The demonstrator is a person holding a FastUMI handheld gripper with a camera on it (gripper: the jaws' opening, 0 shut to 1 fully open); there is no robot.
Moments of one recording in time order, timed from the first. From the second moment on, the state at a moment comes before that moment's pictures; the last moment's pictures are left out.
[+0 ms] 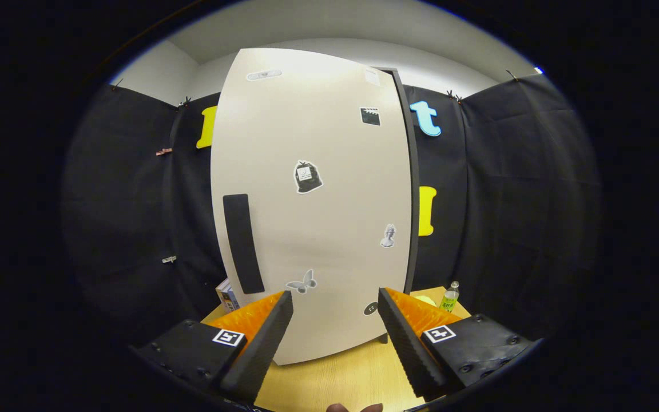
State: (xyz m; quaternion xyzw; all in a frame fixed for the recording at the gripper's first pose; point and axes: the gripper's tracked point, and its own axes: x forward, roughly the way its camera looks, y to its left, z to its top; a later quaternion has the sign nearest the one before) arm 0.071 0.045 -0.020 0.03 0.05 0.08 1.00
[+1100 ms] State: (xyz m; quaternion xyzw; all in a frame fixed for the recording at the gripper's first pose) arm 0.084 -0.005 -0.011 -0.01 0.02 0.00 1.00
